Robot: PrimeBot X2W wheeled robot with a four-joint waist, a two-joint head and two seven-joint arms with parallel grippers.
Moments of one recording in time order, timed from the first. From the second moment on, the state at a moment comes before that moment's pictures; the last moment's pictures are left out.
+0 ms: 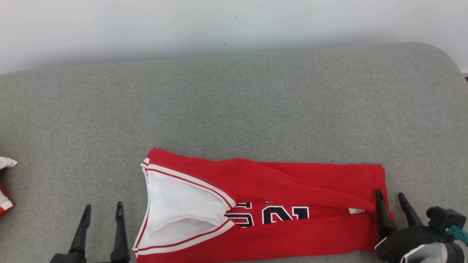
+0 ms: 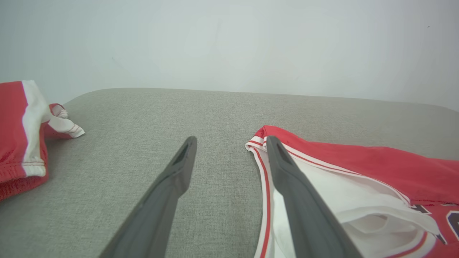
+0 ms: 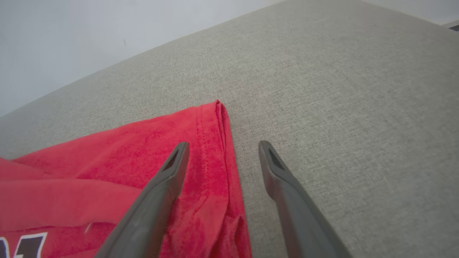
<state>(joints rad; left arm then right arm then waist) 0.02 0.09 0.01 0.11 -0.20 -0.08 -0.26 -0.21 -0.29 0.06 0.59 0.57 0.13 -0.26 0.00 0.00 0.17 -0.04</state>
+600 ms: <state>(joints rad) 0.10 0.05 0.08 0.11 -0.12 -0.04 -0.26 -0.23 -0.30 0.13 0.73 0.61 0.13 -0.26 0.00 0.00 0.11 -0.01</state>
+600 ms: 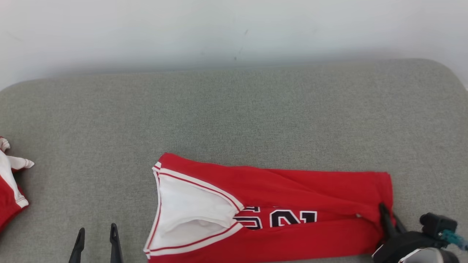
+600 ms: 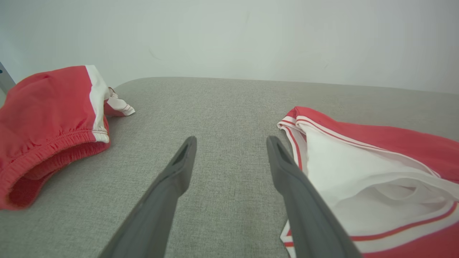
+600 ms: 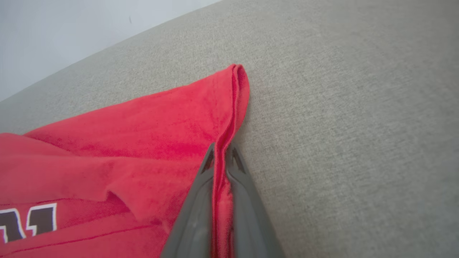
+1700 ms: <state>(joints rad) 0.14 0.05 0.05 0.12 -0.15 -0.04 -0.26 -0.26 -0.25 0.20 0.33 0.51 0.13 -0.08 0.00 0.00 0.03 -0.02</state>
